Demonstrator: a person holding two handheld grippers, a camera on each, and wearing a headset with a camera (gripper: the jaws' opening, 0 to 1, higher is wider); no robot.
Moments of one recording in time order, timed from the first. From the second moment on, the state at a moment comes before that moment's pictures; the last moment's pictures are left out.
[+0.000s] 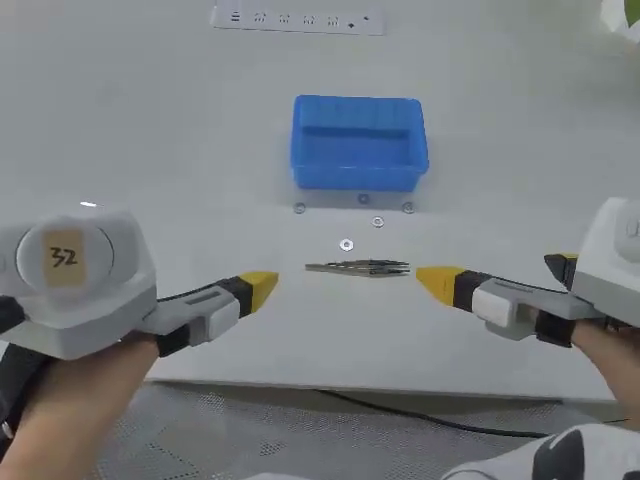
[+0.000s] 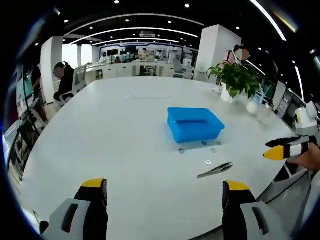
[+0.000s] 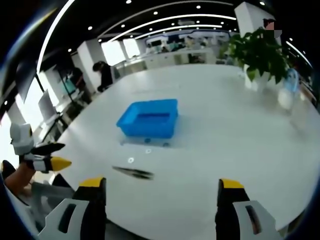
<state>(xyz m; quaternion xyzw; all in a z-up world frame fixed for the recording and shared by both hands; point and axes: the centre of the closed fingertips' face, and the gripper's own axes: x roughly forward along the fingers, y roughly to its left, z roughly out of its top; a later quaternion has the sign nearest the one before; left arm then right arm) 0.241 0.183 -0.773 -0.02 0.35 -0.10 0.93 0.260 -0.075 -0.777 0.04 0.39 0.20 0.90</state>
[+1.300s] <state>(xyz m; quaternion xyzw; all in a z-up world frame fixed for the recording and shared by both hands) 0.261 0.130 -0.781 0.09 0.32 -0.31 0.89 0.256 -0.072 -0.798 0.04 0.42 0.21 0.88</state>
